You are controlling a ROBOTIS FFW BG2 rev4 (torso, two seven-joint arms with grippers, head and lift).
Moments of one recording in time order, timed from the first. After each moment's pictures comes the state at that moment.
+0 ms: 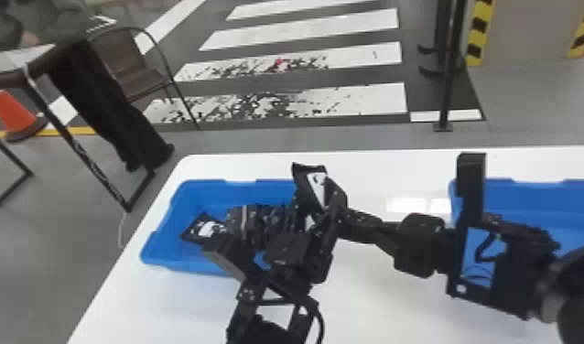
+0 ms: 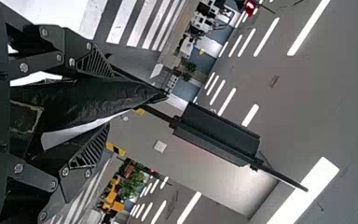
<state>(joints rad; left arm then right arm) 0.38 0.14 -0.22 -1.92 0.51 -0.22 -0.03 -0.18 -0.33 0.55 -1.77 -0.79 0.52 0.52</state>
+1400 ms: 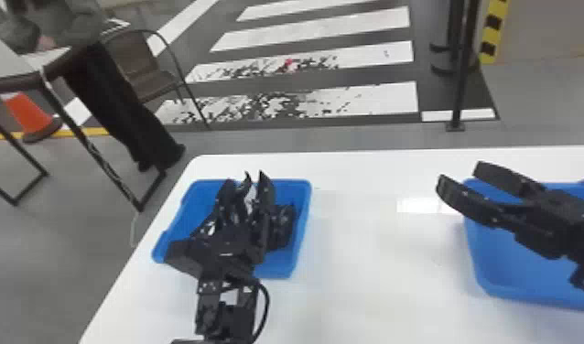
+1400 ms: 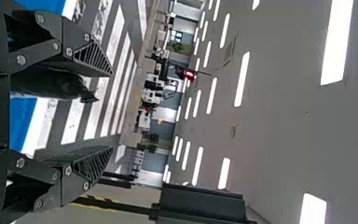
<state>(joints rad) 0.27 0.12 0.00 -1.61 0.34 -0.50 0.03 0.06 -0.29 0.14 -1.90 -0.63 0.43 0.52</state>
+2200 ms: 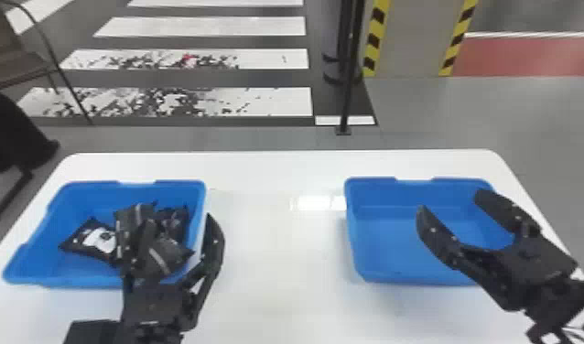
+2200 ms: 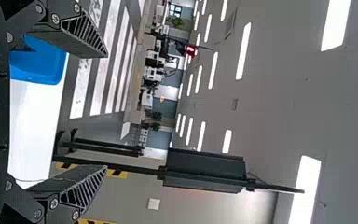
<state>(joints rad) 0.49 0.08 -0.14 -1.77 0.12 -0.54 0.13 0.54 -0.18 -0.13 -2.31 -0.24 0.31 0.35</state>
